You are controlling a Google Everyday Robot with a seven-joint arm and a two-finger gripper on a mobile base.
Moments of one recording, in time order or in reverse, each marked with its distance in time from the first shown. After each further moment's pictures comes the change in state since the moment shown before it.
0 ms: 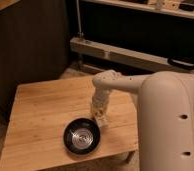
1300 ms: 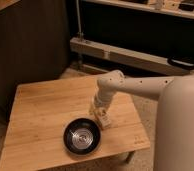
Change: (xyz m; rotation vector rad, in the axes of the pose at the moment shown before) arm 0.007 0.004 -0.025 -0.016 -0.131 -0.112
